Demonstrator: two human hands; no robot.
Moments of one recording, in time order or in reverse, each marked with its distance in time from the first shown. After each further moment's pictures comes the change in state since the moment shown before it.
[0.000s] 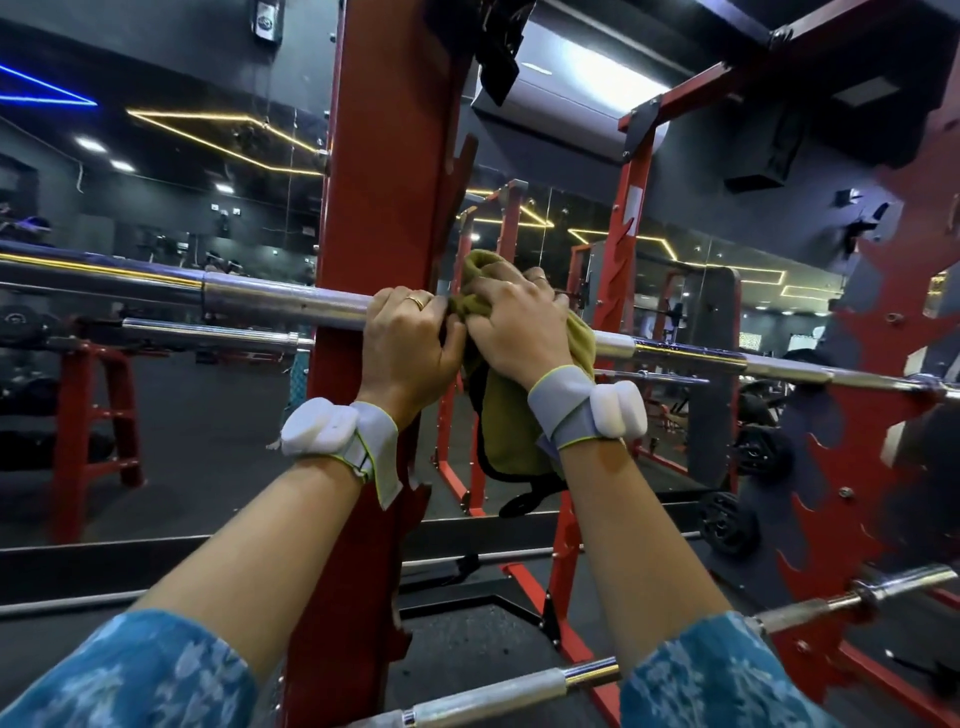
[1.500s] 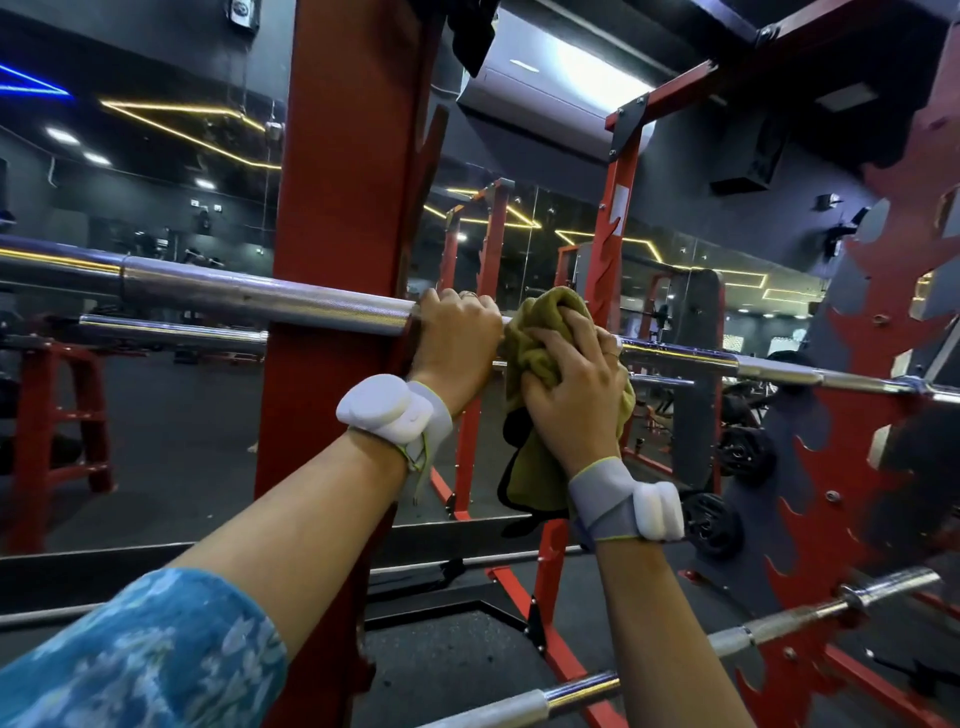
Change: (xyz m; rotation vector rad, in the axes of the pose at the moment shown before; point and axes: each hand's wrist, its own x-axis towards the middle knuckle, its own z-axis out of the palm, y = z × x) left_hand 0.024 0.055 0.040 0.567 -0.328 0.113; right_hand -0.049 0.078 0.038 0.078 0.360 0.089
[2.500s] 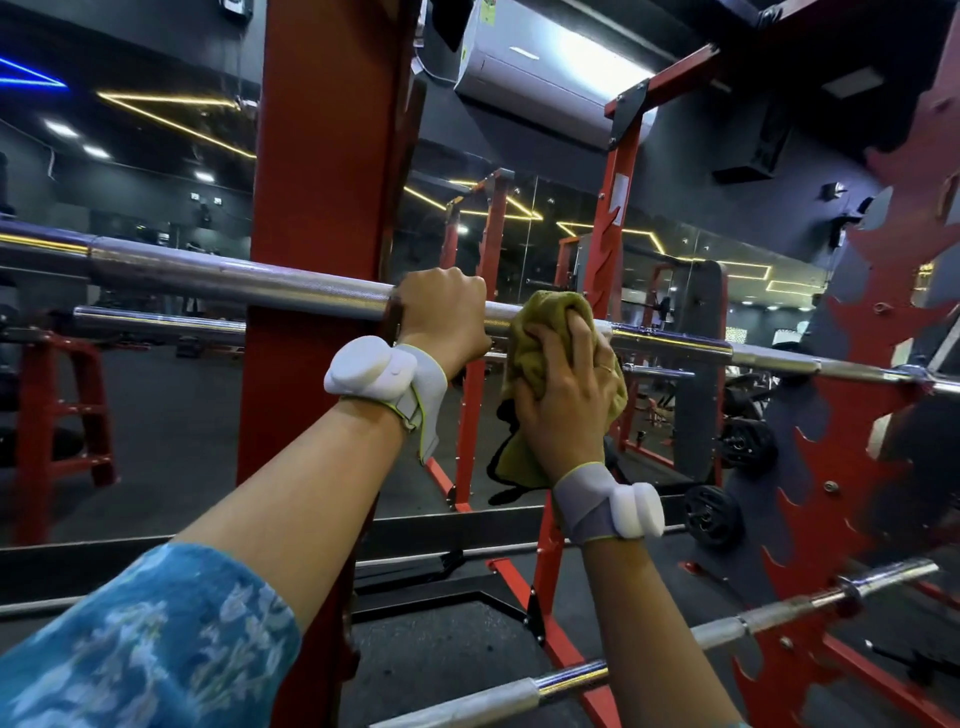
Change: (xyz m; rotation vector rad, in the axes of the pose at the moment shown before) left_hand 0.016 -0.001 -0.007 -0.097 -0.149 -0.046; right_hand -0.017 0.023 0.017 -0.127 0.048 -0.037
